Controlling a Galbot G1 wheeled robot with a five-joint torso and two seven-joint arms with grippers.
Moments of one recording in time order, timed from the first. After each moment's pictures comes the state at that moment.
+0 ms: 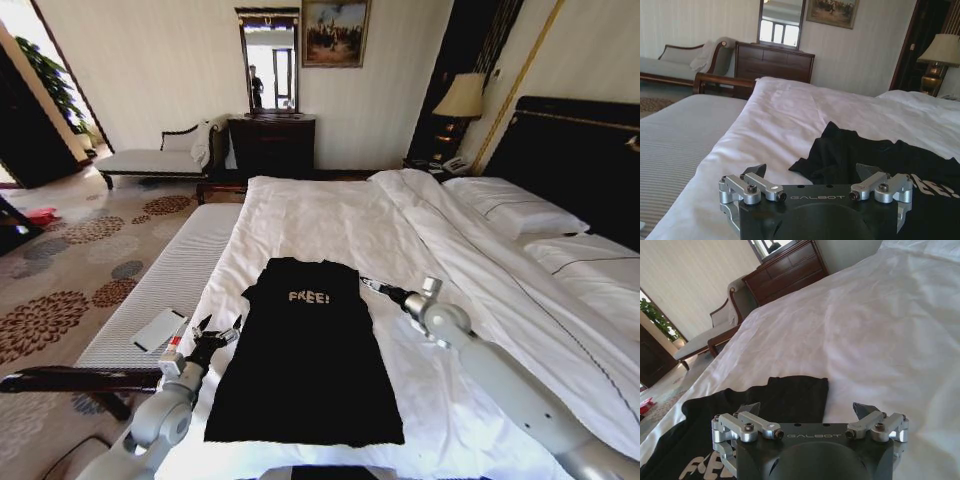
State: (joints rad) left arm 1.45 -0.91 -0.44 -2.00 -0.78 0.09 -0.20; right arm -0.96 0.74 0.24 1.72 1.35 -0.35 0.15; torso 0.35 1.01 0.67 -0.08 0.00
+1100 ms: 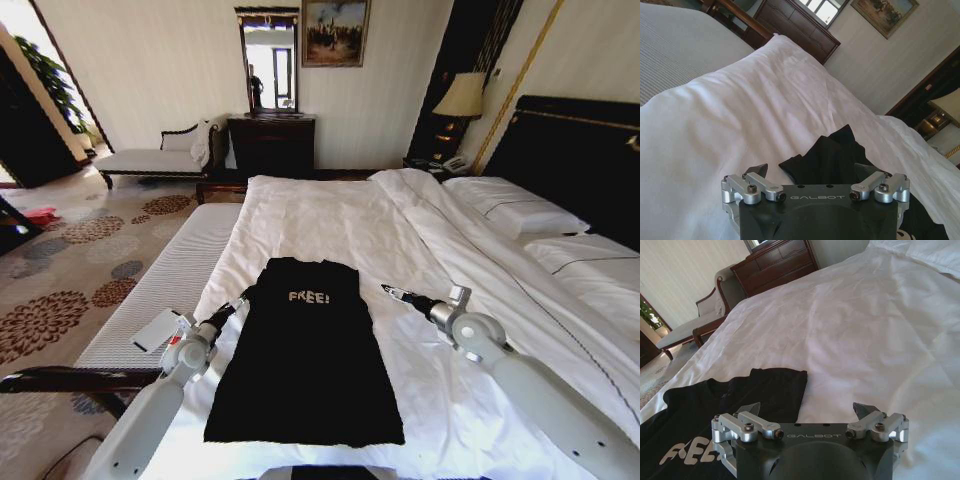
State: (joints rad) left arm 1.05 -1.03 -0.33 -1.62 -1.24 0.19 -0.14; right arm -1.03 0.66 0.29 1.76 1.37 -0.36 0.17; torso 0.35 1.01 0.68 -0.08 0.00
